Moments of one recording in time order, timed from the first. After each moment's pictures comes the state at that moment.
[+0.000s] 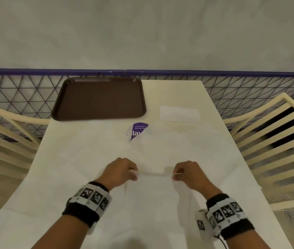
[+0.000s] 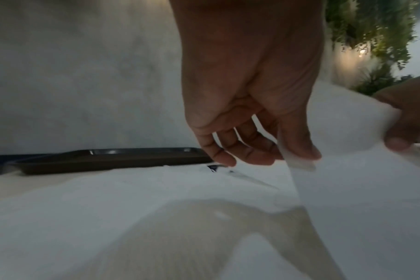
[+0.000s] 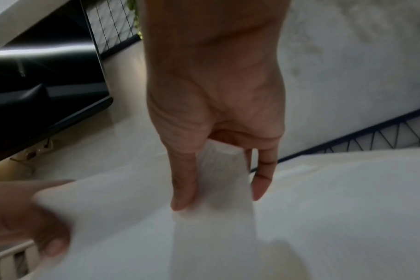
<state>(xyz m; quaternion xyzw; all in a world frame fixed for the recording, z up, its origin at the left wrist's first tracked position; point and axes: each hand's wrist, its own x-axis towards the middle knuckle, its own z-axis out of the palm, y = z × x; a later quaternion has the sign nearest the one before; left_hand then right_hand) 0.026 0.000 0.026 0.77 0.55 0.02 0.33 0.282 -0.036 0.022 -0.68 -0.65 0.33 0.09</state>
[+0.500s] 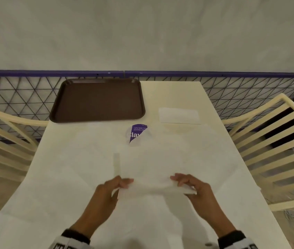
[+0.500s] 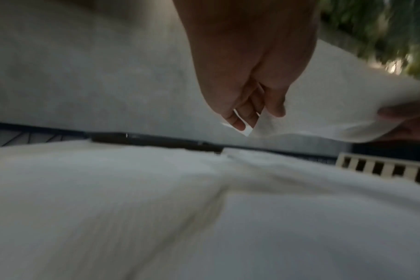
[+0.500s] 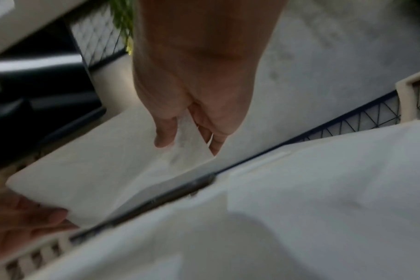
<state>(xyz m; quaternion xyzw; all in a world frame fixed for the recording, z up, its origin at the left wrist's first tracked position) -0.005 -0.075 0.013 0.69 0.50 0.33 0.41 0.279 -0.103 0.031 -0.55 -0.56 0.46 0.42</state>
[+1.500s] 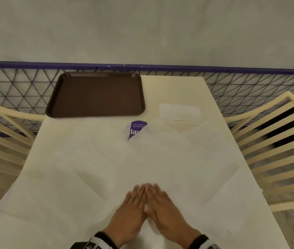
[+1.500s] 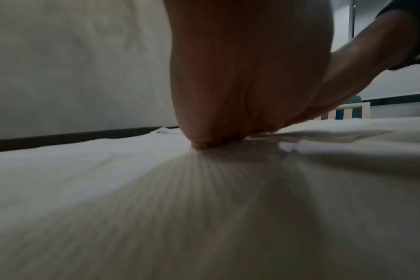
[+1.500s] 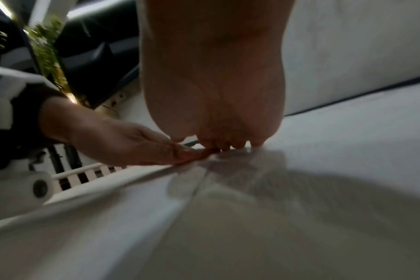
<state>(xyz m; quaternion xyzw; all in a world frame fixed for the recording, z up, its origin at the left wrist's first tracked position) 0.049 -0.107 -0.065 0.87 0.46 0.01 0.16 0.219 -0.116 -0.041 -0.55 -0.80 0.23 0.02</state>
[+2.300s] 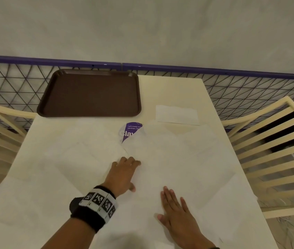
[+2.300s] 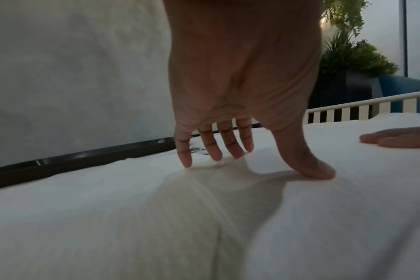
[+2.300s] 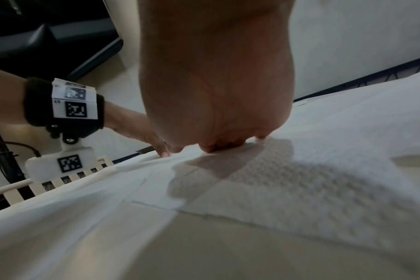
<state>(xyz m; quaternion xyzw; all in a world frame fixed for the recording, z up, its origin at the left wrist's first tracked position) 0.070 0.011 -0.014 0.83 0.53 -0.09 0.18 0.279 -0.123 -0.069 -0.63 -0.76 0.10 -0.09</state>
